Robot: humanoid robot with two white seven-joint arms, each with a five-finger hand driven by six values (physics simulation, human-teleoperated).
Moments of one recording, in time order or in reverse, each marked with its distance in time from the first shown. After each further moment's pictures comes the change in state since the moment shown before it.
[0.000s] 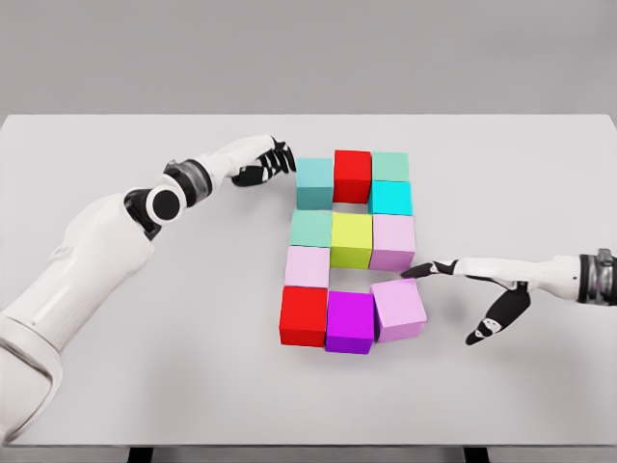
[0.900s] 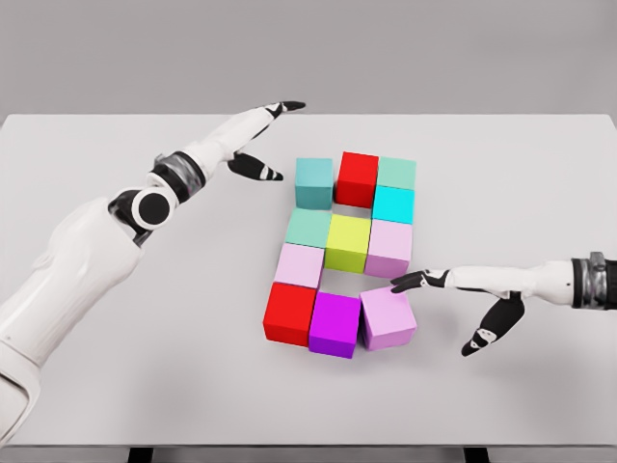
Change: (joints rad) left arm 0.052 0.068 0.026 -0.188 0.050 -0.027 0.131; right arm -0.011 -0.017 0.006 -0.084 0.046 0.000 0.000
